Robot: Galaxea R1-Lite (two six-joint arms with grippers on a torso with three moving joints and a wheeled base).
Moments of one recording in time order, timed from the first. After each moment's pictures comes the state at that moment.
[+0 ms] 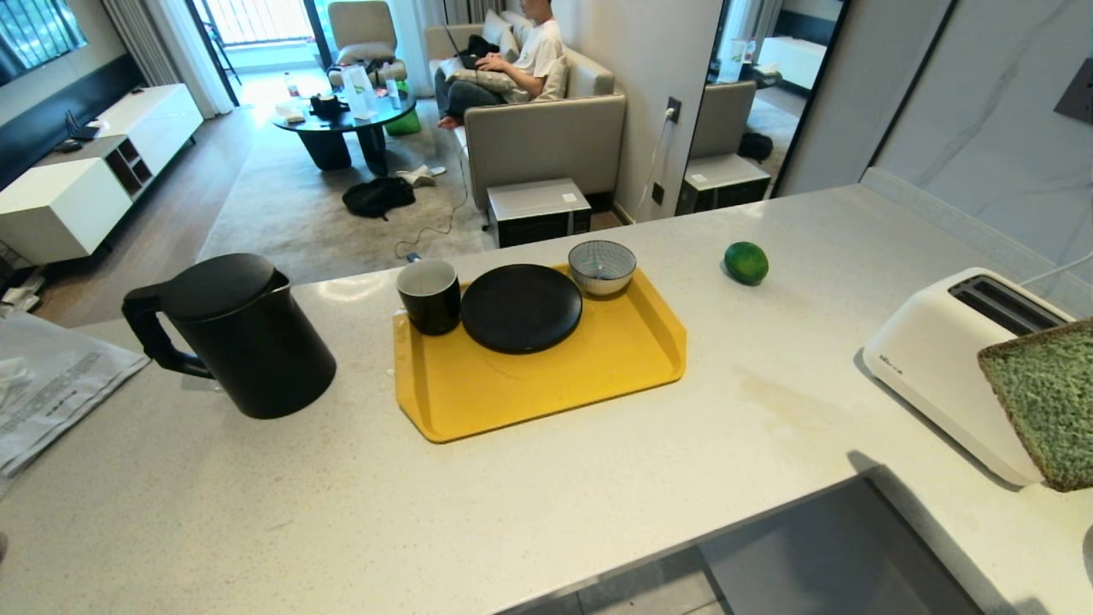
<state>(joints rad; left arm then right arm) 0.00 0.00 0.00 0.00 0.00 0.00 0.09 0.78 -1.00 0.54 -0.11 -0.24</state>
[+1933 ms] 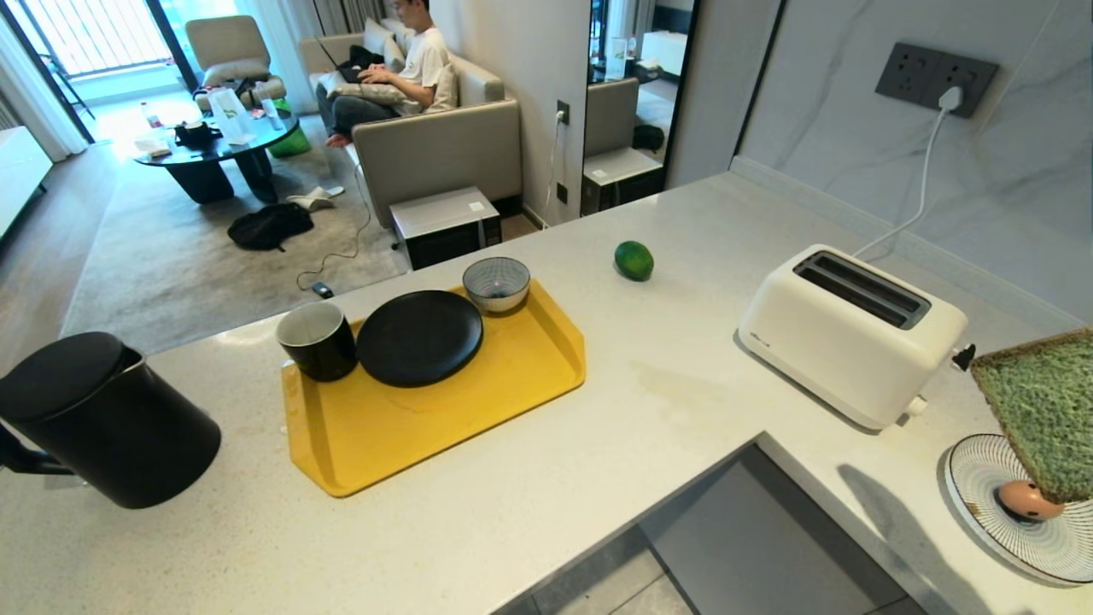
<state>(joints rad) 0.00 0.00 0.00 0.00 0.00 0.00 0.09 0.74 -0.97 0.54 -0.06 -0.25</state>
